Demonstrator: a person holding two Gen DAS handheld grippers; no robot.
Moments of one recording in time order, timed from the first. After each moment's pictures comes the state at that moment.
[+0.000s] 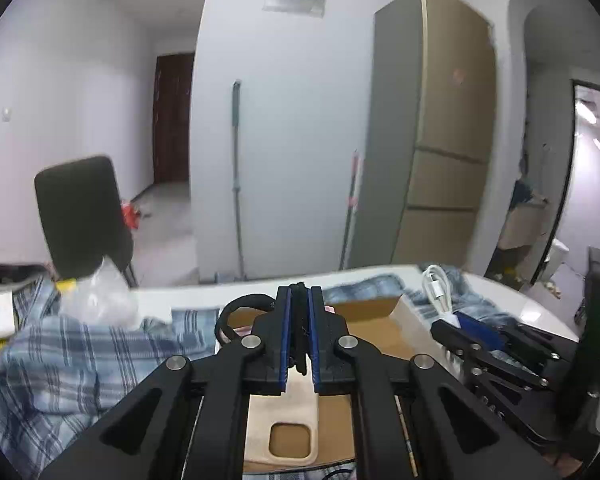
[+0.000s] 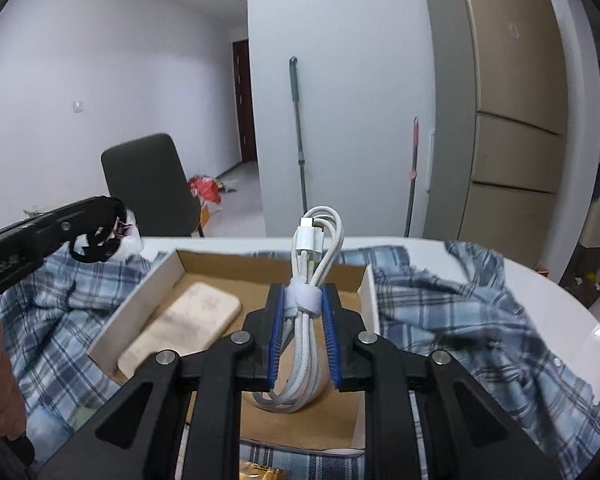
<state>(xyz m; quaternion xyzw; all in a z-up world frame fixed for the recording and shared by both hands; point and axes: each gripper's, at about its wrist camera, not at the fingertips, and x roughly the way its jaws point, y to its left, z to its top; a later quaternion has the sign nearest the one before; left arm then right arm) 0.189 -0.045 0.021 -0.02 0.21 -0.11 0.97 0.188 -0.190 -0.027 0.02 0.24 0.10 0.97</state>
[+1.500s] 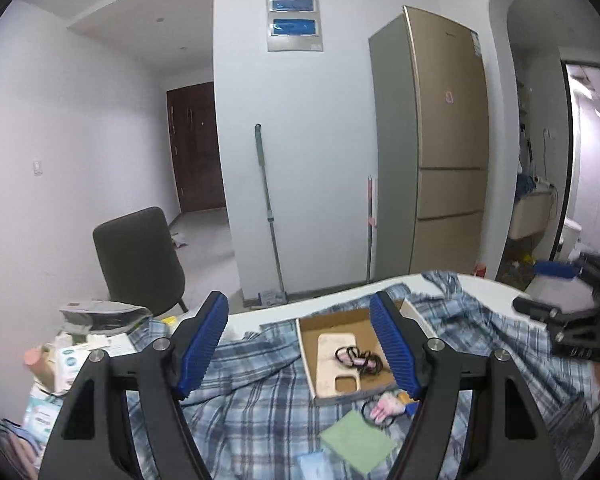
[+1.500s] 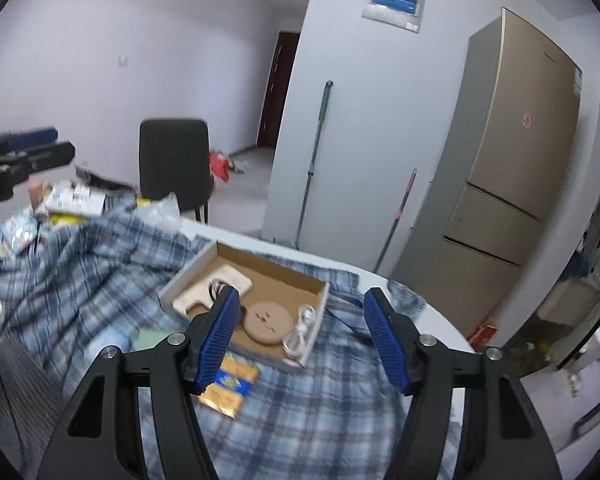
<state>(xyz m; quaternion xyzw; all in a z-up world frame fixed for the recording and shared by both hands) 0.036 0.012 0.153 0.04 0.19 -0.07 0.98 0.042 -0.206 0.114 -0.13 0.24 0.11 0.96</state>
